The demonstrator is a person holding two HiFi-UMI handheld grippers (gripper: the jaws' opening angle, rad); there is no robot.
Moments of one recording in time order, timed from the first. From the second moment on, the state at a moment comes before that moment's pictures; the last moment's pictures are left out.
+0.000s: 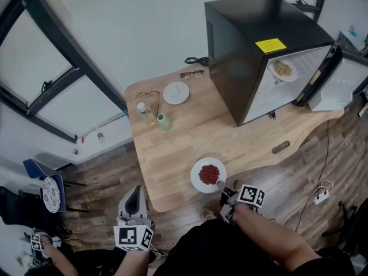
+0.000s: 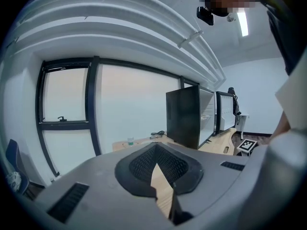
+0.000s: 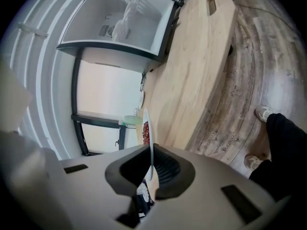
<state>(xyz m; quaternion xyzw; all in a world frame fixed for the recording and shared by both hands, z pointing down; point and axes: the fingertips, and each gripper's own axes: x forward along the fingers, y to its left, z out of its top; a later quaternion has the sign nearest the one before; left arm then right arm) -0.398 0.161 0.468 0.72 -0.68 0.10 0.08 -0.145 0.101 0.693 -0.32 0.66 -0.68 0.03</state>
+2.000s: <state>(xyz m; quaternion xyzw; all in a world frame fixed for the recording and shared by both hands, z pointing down) -0.135 -0.092 0.422 0.78 -0.62 0.08 0.03 0.107 -0.164 0.622 -0.37 0.66 -0.65 0.11</state>
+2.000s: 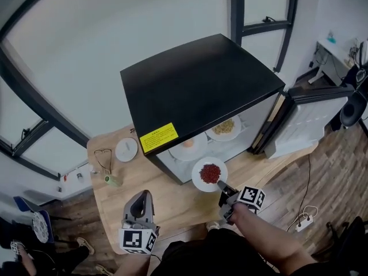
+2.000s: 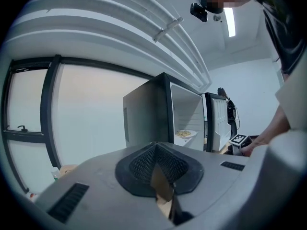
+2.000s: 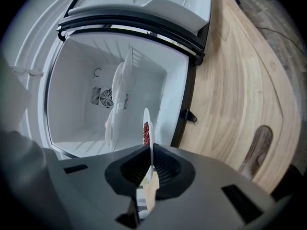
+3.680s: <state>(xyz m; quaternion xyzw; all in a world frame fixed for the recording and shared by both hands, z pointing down) -0.217 -0.090 0.454 0.69 -0.71 0.12 0.08 0.045 -0.293 0.671 -0.43 0.74 -0.50 -0.14</state>
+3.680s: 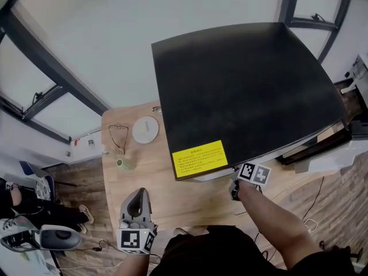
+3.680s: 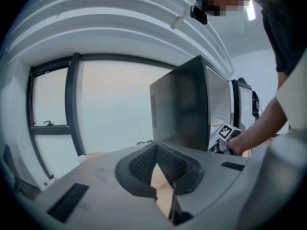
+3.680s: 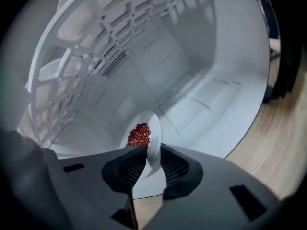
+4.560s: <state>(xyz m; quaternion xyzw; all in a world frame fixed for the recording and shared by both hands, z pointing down) -0.201 -0.099 0.446 0.72 -0.68 0.12 0.05 0.079 -0.287 0.619 -0.46 0.83 -0.27 -0.17</state>
